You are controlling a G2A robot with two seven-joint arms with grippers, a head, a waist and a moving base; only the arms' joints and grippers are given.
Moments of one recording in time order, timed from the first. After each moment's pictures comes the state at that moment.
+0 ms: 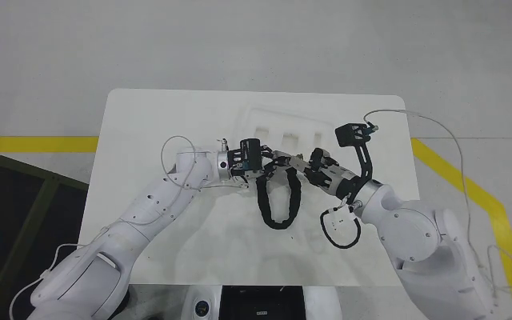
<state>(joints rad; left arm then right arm) 0.69 -1.22 -0.69 -1.06 1.68 -0.72 0.78 -1.29 -1.06 1.27 -2.21 -0.50 0.30 0.79</state>
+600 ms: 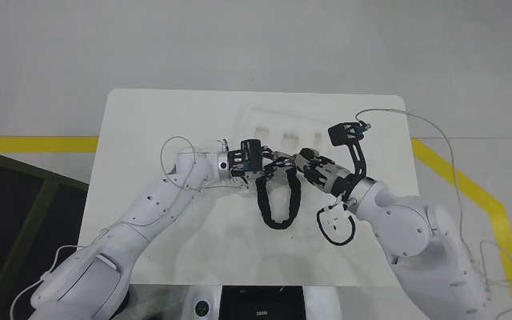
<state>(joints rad) 0.70 -1.22 -0.71 -1.08 1.68 -0.73 0.77 -1.25 -1.07 1.23 -2.16 -0.54 0.28 0.79</state>
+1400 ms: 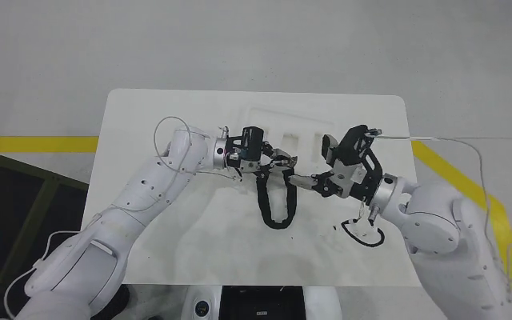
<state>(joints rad) 0.58 -1.21 -0.70 -1.07 1.73 -1.01 0.79 -1.28 -1.03 1.40 -2.09 -0.58 -0.47 0.75</state>
